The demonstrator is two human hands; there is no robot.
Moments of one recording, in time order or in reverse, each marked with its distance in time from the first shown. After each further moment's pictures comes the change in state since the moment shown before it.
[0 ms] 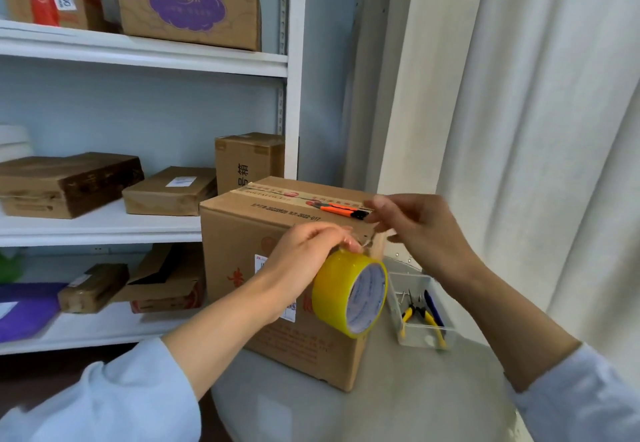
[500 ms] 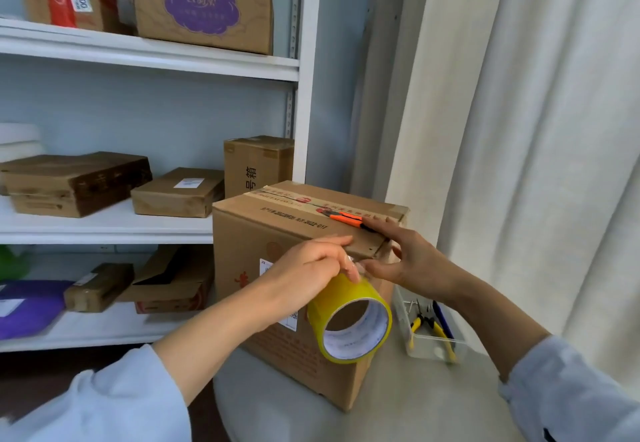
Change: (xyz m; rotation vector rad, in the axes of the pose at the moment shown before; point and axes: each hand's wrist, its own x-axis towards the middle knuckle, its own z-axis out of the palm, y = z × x) left_hand 0.001 -0.012 -0.017 0.184 -0.153 0.032; right_hand 0.017 0.054 0.016 -0.175 -0.372 0.042
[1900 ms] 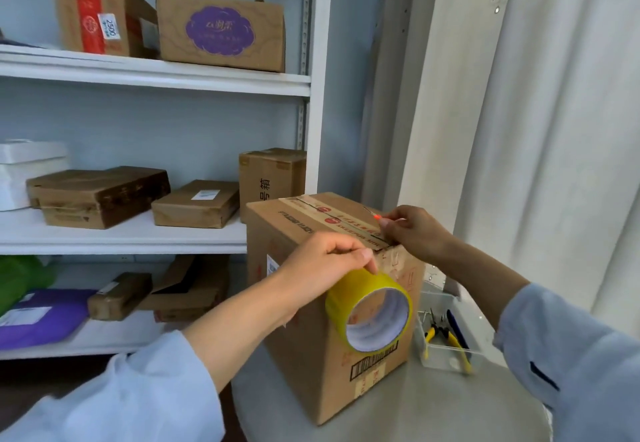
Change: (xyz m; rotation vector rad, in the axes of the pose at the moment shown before) left_hand -0.002 0.012 -0.008 -0.053 0.061 0.009; right_hand 0.036 -0.025 -0.013 -0.013 0.170 0.176
